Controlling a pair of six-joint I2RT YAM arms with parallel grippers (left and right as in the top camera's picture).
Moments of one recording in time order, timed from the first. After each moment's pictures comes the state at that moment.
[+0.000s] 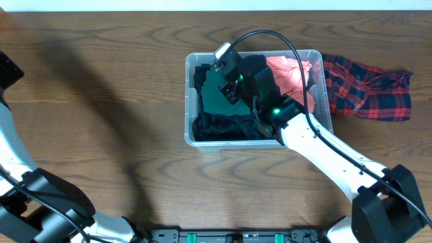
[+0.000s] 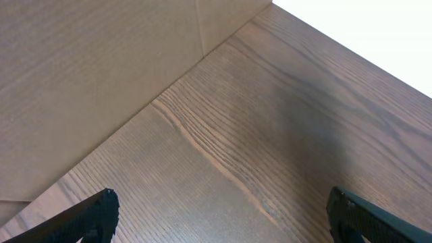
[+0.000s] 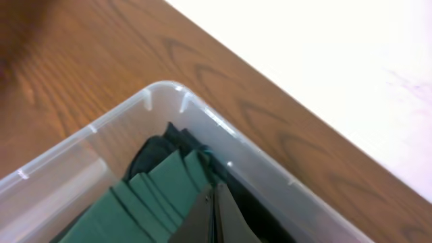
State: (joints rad) left arm 0.69 1.73 1.59 -0.55 -0.04 -0.05; right arm 0.61 1.66 1.17 -0.01 0.06 -0.22
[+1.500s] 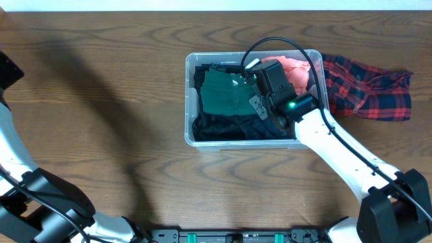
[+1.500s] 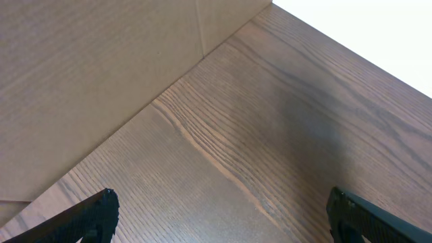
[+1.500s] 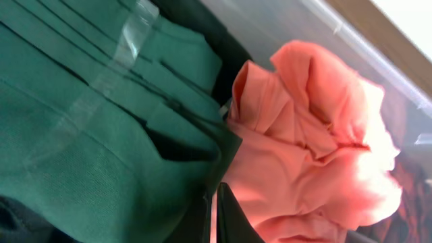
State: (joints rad) left arm 0.69 1.73 1.59 -0.55 -0.04 -0.05; right arm 0.51 1.63 1.17 -0.49 0.23 -0.18
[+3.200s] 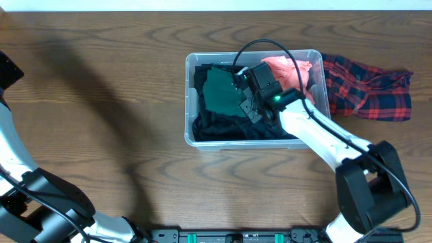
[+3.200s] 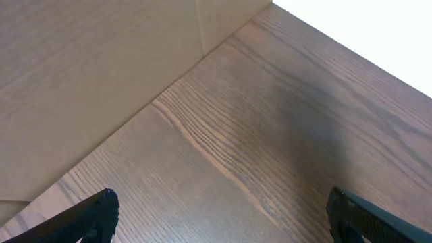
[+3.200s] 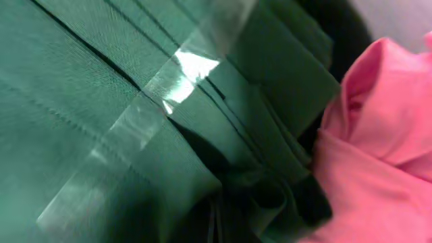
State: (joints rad) left arm 0.69 1.73 1.59 -0.55 -0.04 -0.05; right arm 0.52 1.81 1.21 -0.48 0.11 -0.16
